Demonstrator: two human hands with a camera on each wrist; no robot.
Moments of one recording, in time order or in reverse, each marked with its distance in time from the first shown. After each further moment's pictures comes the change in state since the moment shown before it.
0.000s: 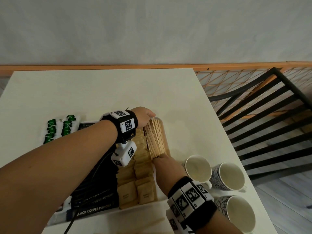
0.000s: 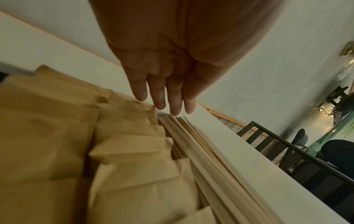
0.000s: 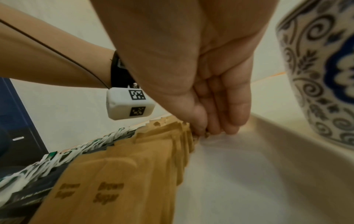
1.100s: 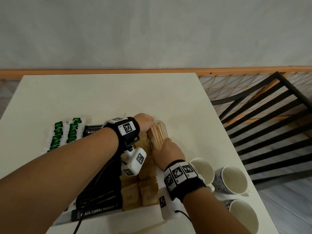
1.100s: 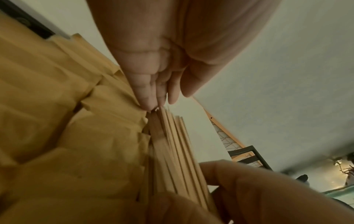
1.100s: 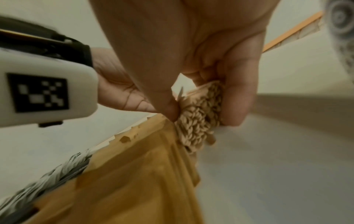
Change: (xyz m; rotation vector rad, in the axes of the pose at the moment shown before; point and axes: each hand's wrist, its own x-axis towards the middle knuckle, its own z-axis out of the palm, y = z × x) left_hand -0.007 -0.001 0.006 -0.210 0.051 -0.079; right_hand 0.051 0.003 -0.004 0.340 0.228 0.363
